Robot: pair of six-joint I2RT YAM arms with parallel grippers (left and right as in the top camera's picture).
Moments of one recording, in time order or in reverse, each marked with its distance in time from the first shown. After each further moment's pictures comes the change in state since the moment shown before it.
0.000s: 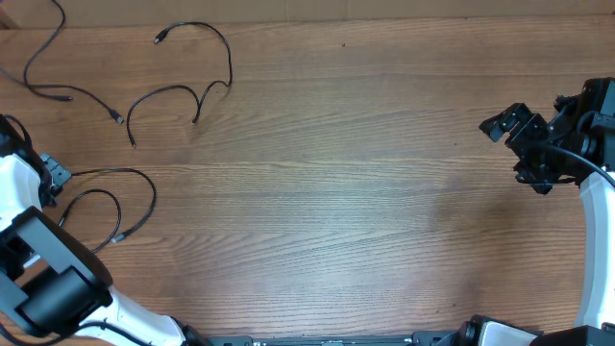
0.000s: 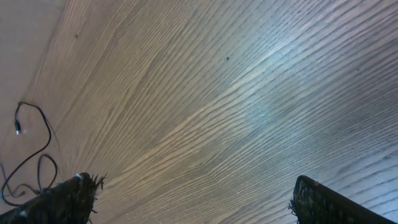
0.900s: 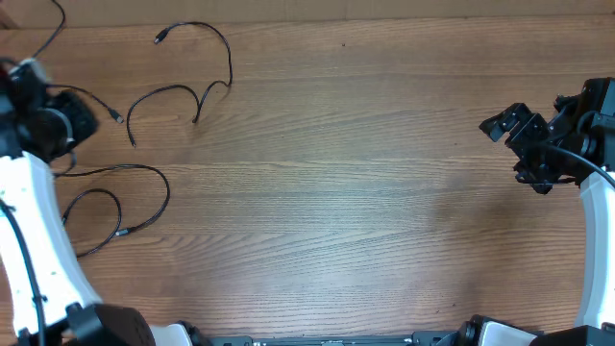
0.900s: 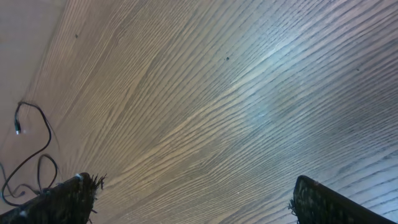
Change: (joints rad) left arm -0.228 -0.365 0.186 -0.299 0.512 -0.015; right arm 0.000 0.000 0.000 0.000 0.000 0.000
